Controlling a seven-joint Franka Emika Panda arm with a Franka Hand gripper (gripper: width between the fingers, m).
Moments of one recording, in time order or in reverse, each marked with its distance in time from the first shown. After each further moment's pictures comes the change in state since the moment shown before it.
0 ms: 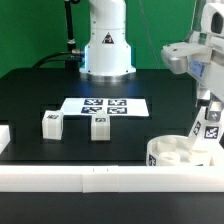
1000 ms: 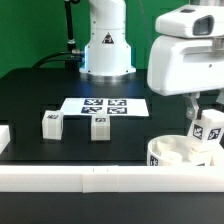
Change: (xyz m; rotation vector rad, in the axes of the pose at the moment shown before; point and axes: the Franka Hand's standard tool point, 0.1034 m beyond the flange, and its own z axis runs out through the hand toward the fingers) arm -0.001 0.001 0.002 0.031 0.063 1.210
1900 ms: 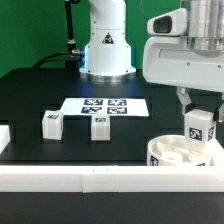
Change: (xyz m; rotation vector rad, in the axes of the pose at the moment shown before) arm -0.002 0.005 0.002 0.054 0.008 1.060
